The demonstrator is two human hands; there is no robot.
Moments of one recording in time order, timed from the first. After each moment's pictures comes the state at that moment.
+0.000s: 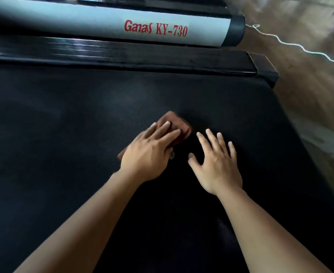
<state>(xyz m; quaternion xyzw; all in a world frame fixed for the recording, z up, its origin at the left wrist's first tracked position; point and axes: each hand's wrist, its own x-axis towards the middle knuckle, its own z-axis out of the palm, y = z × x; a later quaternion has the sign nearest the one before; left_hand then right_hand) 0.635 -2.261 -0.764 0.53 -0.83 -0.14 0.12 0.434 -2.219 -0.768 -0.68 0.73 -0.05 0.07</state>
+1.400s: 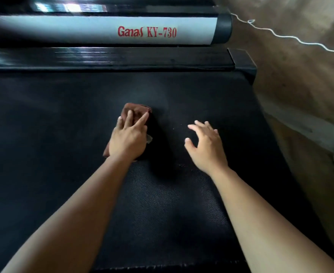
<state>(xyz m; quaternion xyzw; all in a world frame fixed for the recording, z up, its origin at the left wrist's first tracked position) 0.607 -2.270 -0.770 0.66 -0.74 -0.11 0.04 0.373 -2.207 -0.753 -0.67 0.68 -0.25 0.15</state>
